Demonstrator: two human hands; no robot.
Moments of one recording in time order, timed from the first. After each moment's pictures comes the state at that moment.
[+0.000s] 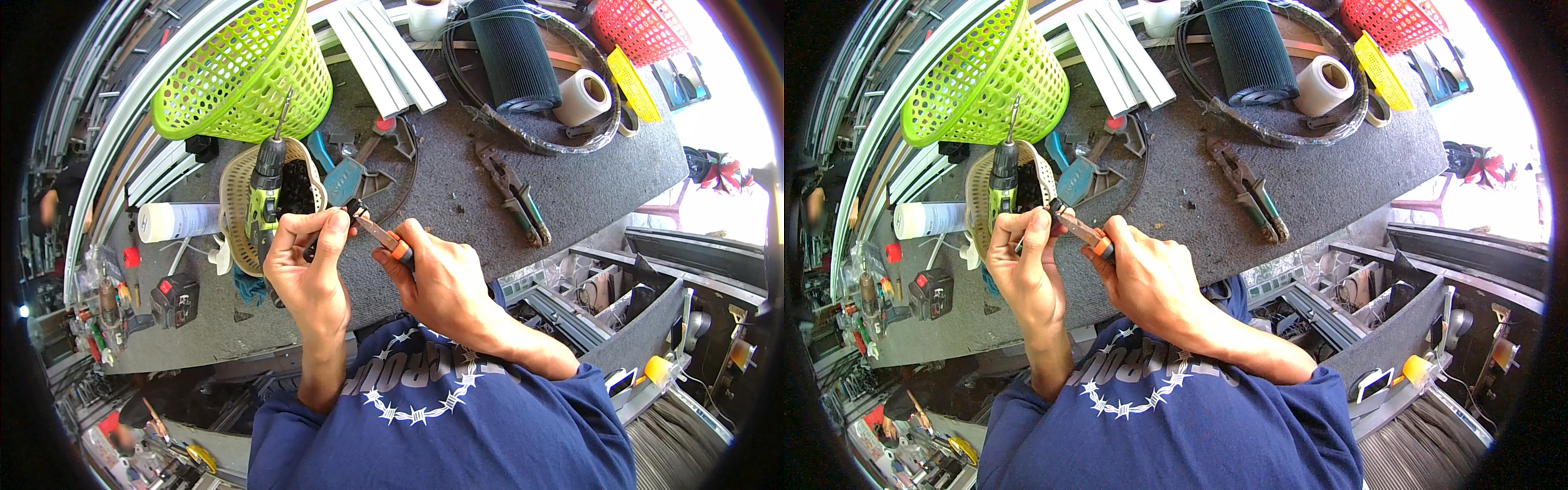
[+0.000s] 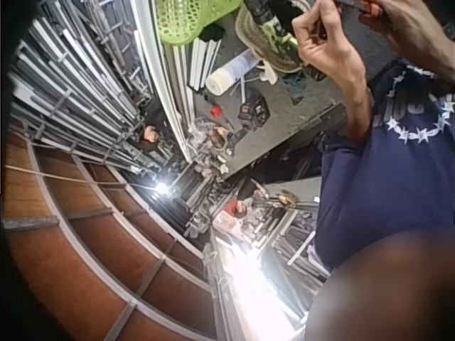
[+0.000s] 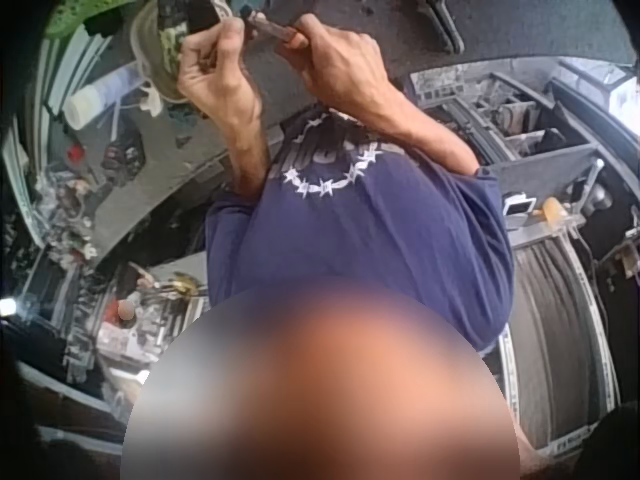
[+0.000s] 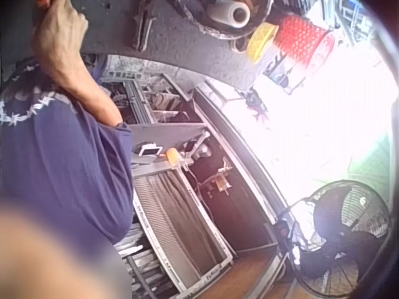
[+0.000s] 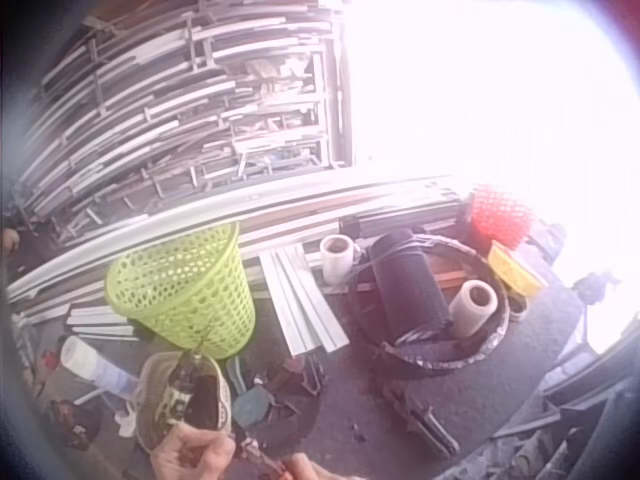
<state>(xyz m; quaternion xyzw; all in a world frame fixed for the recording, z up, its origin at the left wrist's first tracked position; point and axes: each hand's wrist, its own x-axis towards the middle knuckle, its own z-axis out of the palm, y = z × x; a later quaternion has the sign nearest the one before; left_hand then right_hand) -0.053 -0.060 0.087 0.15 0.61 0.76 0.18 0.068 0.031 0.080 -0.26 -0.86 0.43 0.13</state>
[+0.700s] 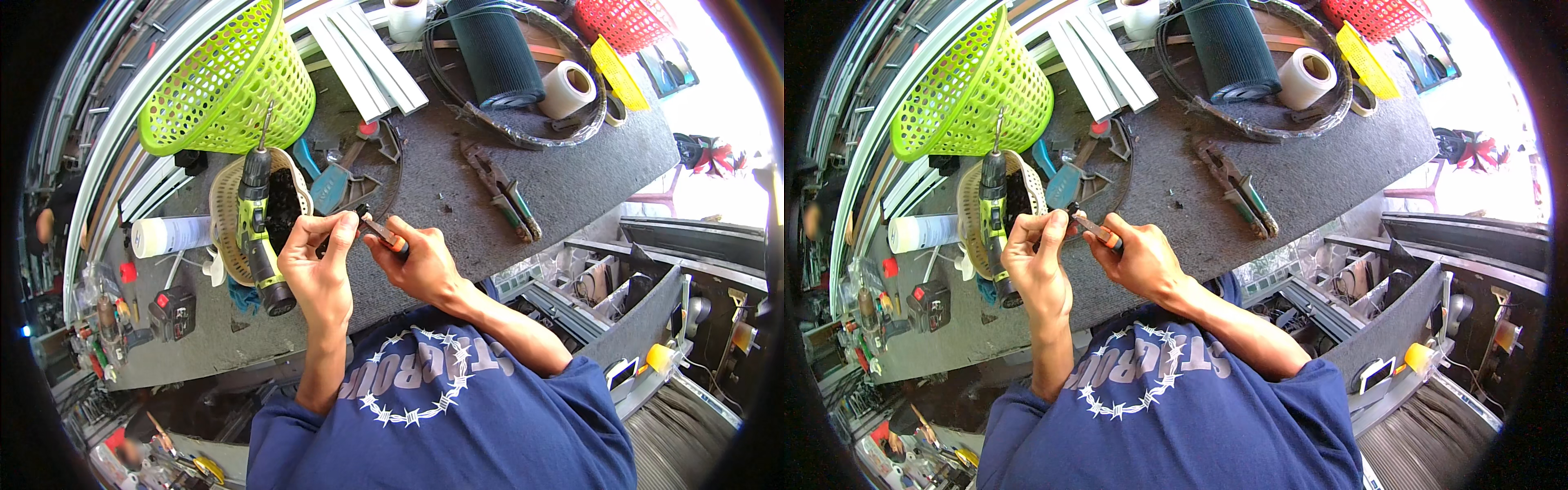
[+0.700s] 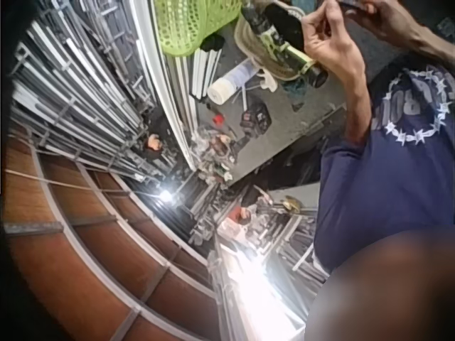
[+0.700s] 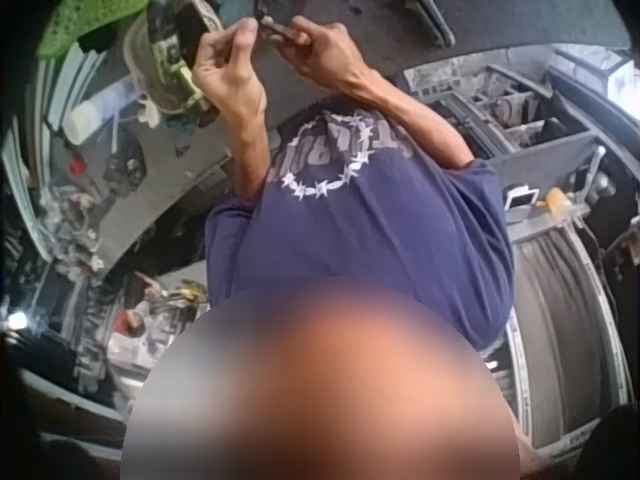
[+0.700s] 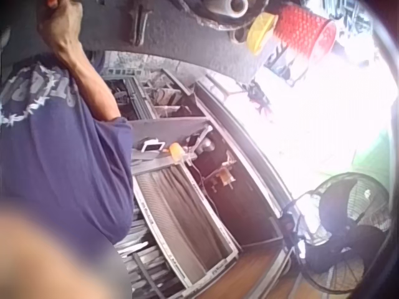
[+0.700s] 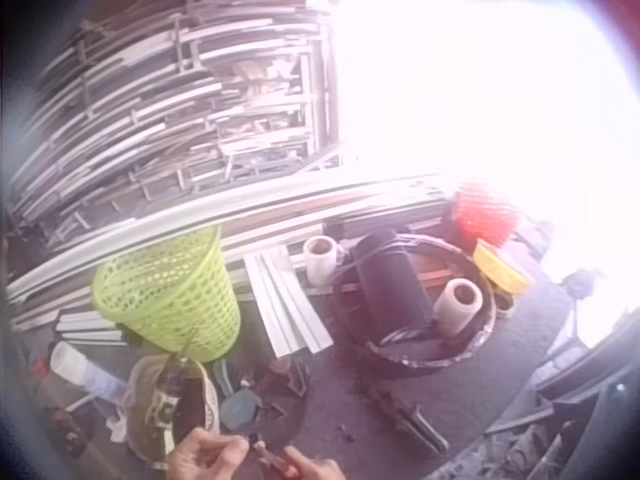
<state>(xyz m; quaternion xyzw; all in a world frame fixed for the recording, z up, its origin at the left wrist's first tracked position) -0.052 -0.056 0.055 0.19 0.66 0.70 0.20 0.057 0.035 0.011 -0.26 -0.78 0.52 0.23</state>
